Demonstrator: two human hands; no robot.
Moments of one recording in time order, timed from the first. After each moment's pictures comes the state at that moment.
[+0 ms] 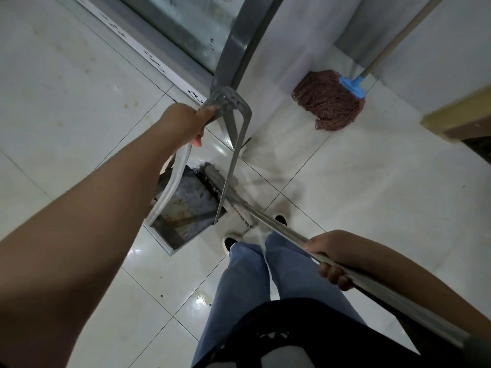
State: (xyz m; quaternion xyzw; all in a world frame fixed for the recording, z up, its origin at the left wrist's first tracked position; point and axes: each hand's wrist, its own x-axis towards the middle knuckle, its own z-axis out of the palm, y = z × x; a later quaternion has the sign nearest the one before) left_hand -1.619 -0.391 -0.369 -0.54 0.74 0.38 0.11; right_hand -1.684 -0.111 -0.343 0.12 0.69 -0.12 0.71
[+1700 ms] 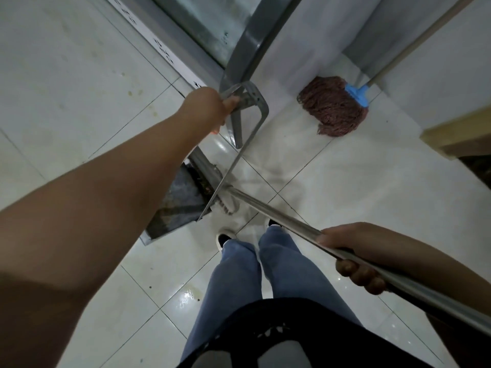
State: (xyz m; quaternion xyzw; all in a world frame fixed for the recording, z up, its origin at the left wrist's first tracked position) left_hand -1.638 -0.378 -0.357 -0.46 0.82 0.28 0.20; right_hand -1.708 -0.109 -0.301 0.08 0.67 -0.15 0.73
